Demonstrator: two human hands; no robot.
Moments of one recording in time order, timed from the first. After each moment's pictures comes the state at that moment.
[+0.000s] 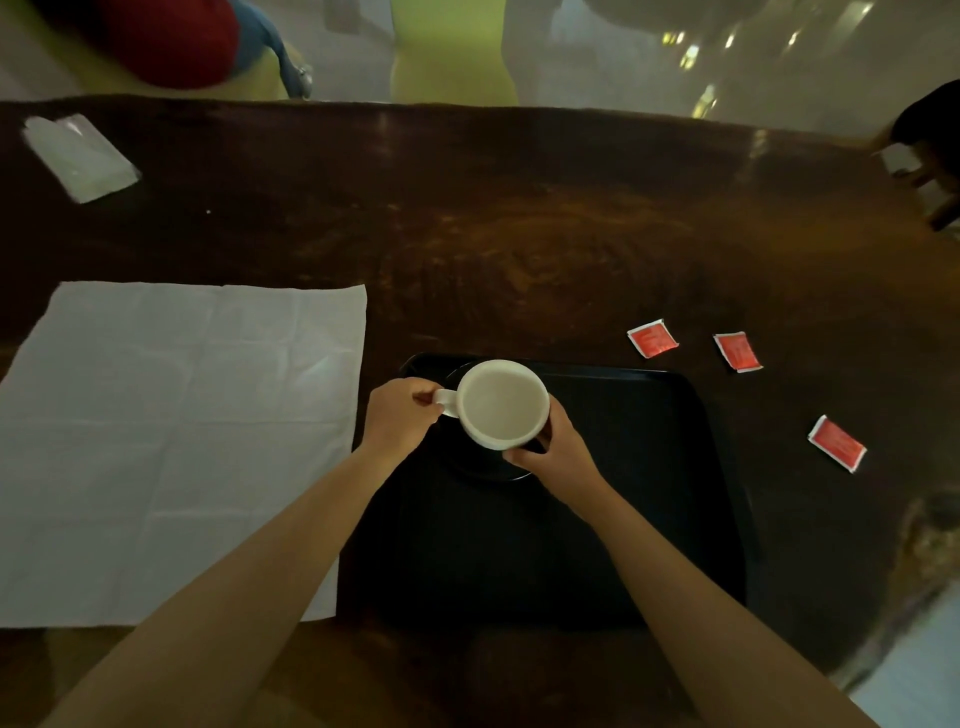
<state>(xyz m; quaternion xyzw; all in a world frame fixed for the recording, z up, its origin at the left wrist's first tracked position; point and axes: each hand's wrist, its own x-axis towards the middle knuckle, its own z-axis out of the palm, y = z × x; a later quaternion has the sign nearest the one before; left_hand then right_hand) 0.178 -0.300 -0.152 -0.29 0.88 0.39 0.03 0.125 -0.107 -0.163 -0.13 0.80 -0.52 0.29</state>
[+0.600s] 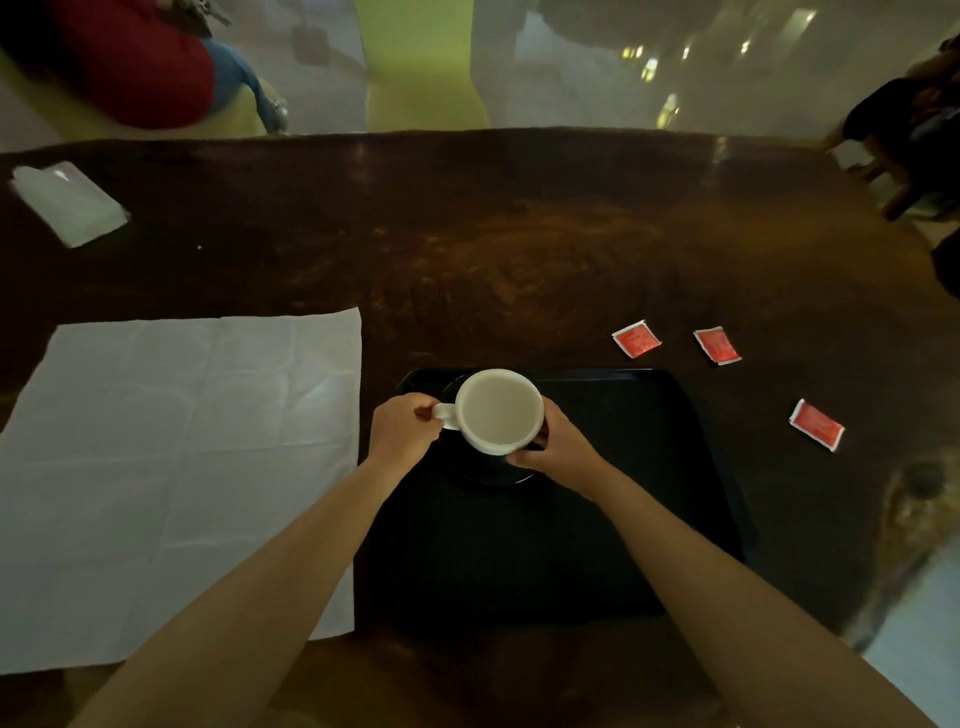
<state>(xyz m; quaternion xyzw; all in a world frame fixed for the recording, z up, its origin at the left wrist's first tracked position) 0.179 -0.301 -0.149 -0.27 0.88 0.39 0.04 0.115 -0.108 -0.149 -0.13 0.80 -0.48 0.34</state>
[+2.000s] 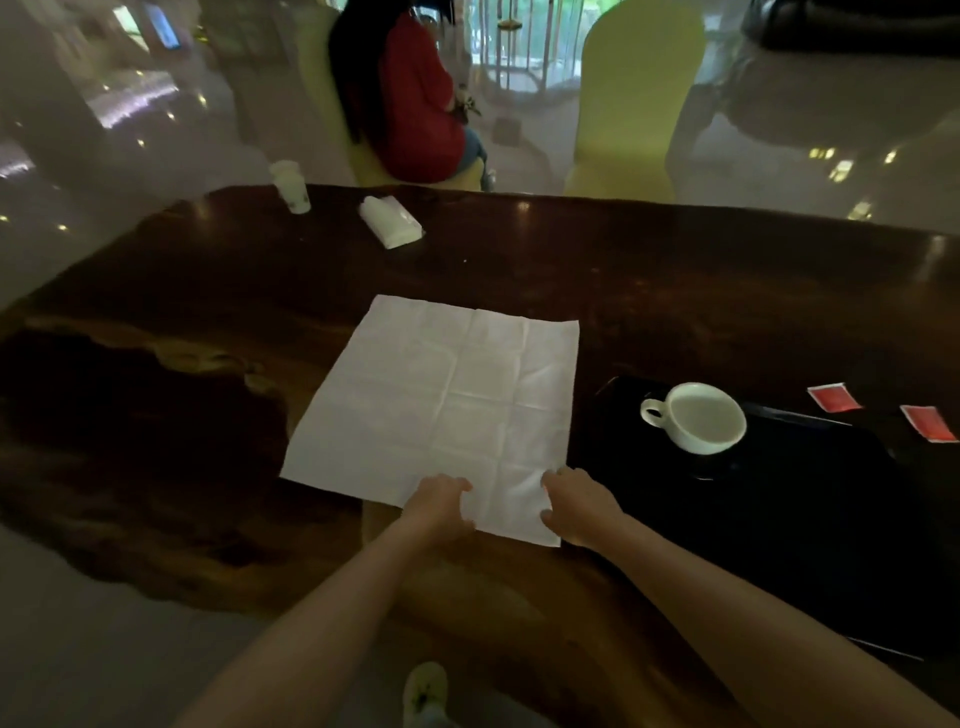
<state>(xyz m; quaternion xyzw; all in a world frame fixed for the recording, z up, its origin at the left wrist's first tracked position) 0.439 -0.397 -0.148 -0.31 0.89 0.26 0.21 0.315 -0.251 -0.126 -0.41 0.88 0.00 0.24</state>
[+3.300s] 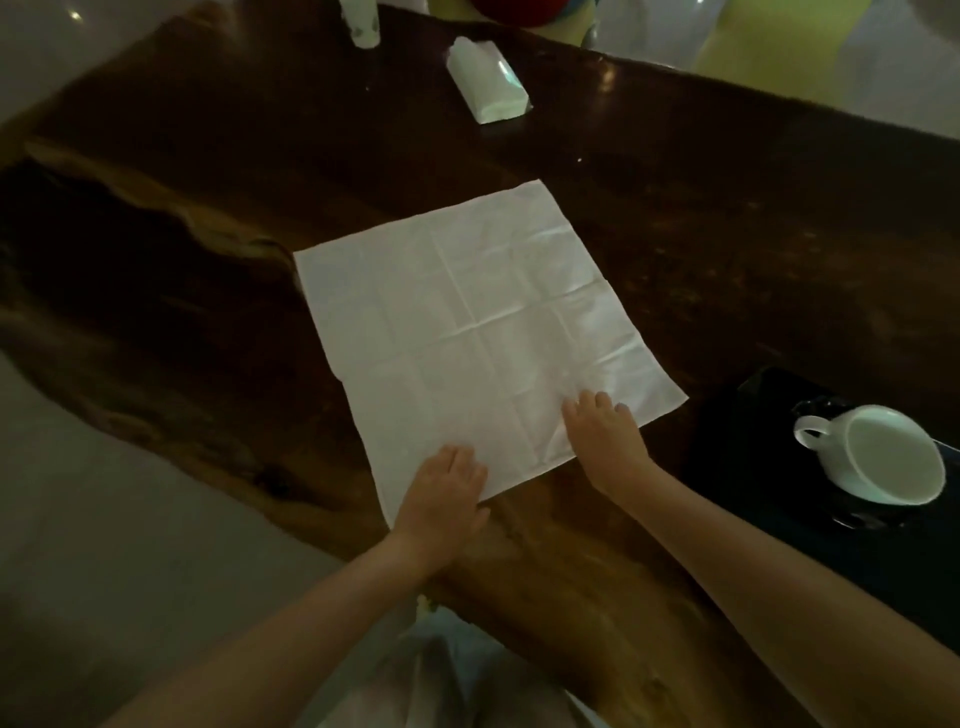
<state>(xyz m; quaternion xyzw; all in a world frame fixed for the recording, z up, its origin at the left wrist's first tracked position) 0.510 -0.456 -0.190 -0.23 0.96 0.08 0.10 0.311 -0.378 -0.167 -0.55 0.81 0.17 0.09</state>
